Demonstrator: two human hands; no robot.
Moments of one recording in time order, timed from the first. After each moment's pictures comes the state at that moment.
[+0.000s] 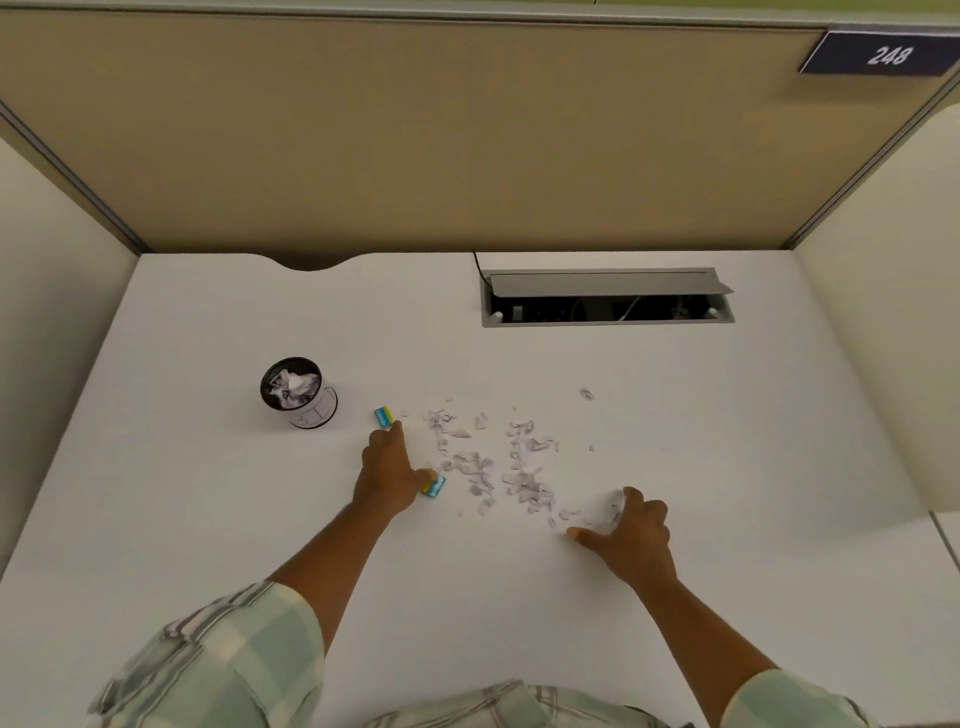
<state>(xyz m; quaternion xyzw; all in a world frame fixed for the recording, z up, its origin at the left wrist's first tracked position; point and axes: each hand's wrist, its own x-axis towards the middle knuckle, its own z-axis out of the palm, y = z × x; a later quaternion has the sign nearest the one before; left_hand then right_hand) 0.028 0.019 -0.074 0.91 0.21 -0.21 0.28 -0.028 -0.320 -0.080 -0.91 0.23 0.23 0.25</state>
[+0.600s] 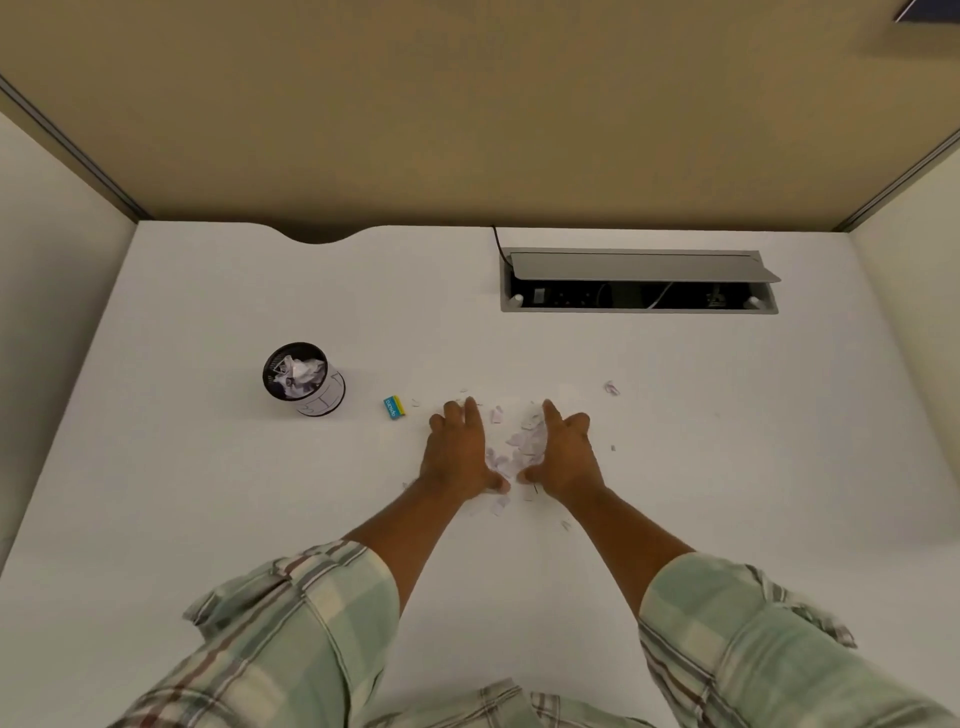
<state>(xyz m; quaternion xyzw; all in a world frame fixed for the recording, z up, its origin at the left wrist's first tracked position) 0.066 -0.047 -0.086 0.96 0.05 -0.24 0.10 0.079 -0.215 -0.083 -0.93 0.05 0.28 0.24</state>
